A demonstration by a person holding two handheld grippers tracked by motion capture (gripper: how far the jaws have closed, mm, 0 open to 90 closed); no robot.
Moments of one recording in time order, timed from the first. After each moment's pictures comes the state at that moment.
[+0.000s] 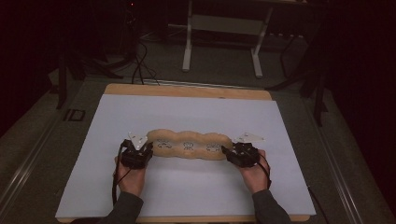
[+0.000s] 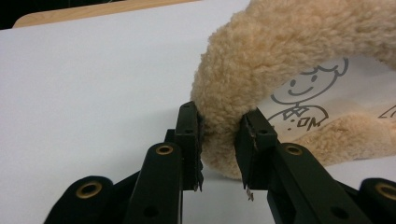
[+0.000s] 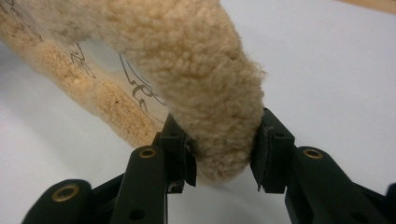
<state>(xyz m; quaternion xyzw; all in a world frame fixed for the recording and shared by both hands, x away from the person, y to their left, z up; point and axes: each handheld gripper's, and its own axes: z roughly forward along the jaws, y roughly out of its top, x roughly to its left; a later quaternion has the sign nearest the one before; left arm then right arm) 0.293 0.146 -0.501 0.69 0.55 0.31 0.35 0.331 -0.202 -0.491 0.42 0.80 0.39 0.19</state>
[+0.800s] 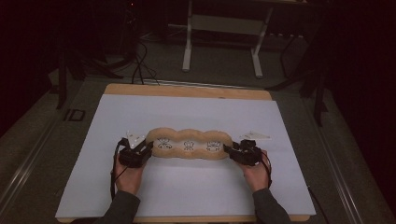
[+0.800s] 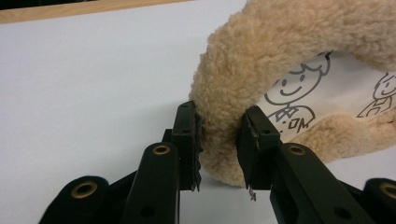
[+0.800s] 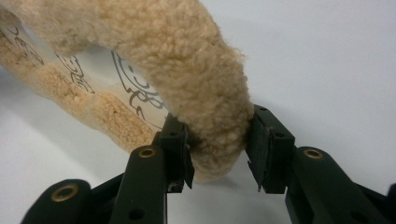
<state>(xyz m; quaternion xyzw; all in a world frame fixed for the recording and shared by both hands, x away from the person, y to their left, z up) 0.298 0.157 -0.503 0.70 0.54 0.28 0.39 0.341 -0.216 -0.499 0.45 0.77 0.42 0.16</state>
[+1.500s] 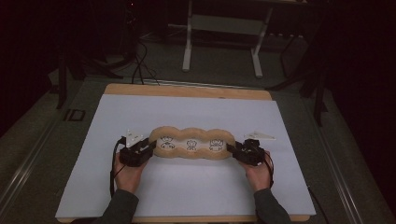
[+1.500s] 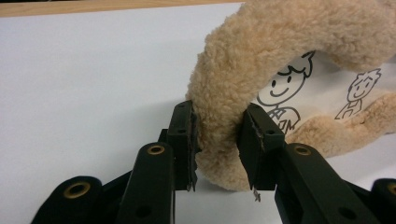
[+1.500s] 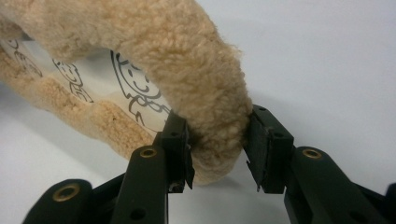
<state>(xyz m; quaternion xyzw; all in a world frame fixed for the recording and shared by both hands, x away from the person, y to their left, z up) 0.304 0.162 -0.508 0.70 0.52 0.24 0.43 0.342 -0.226 -0.500 0.48 0.75 0.43 0.15</state>
